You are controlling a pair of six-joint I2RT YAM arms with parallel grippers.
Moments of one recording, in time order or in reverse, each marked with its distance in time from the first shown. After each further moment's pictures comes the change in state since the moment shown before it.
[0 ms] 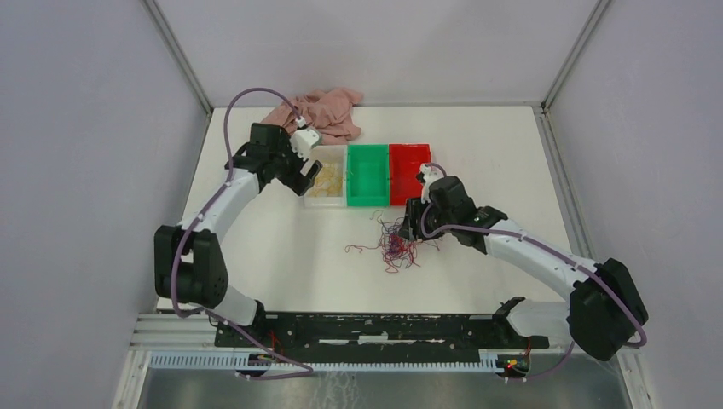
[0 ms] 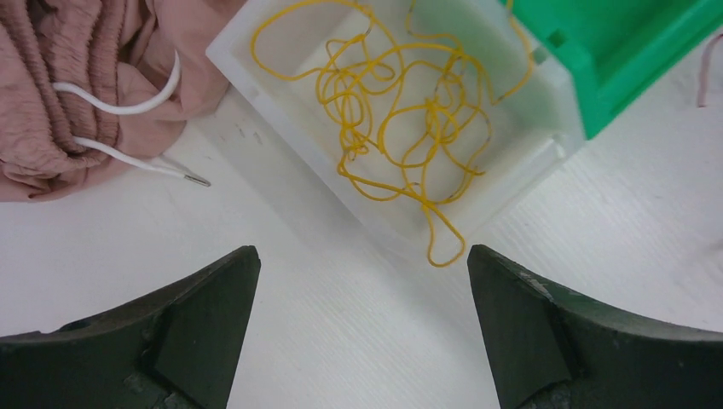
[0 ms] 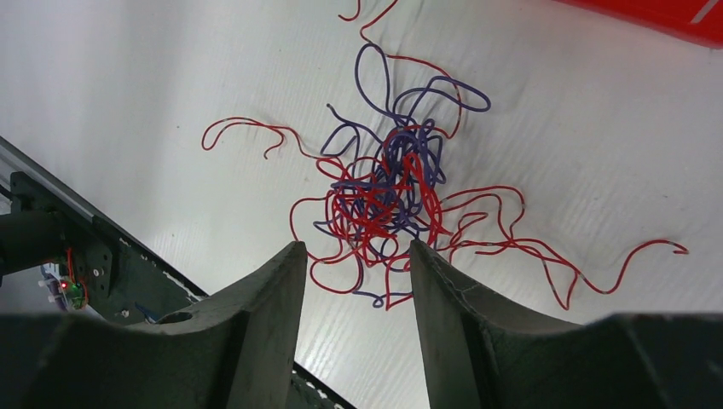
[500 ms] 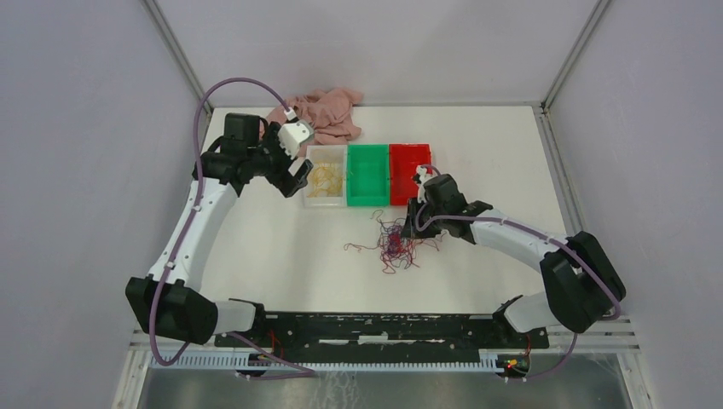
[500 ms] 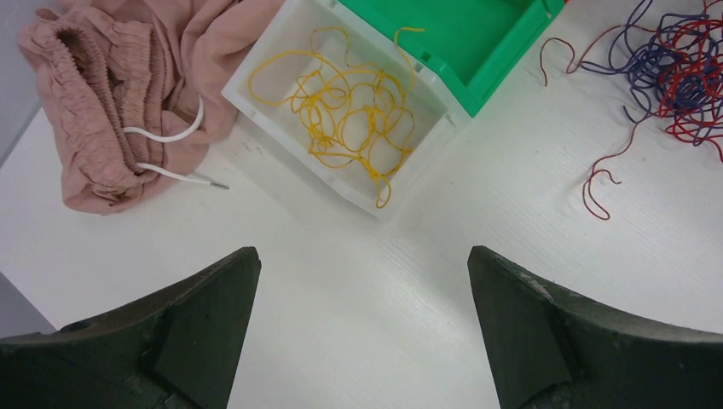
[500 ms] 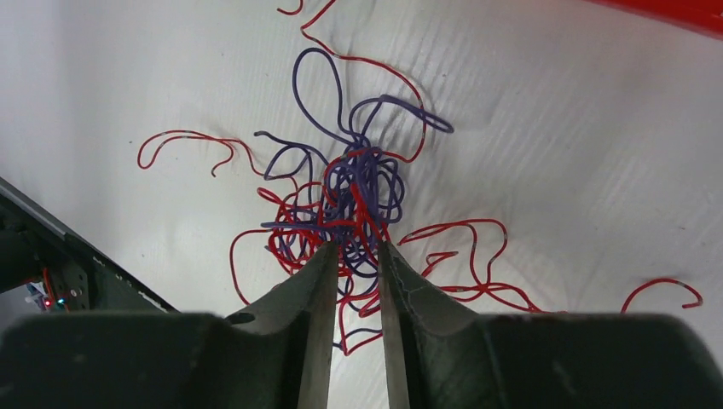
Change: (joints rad) left arm 0.000 -0.256 0.201 -0.391 0.140 0.074; right arm -0.060 0.150 0.001 0.060 -0.038 -0.014
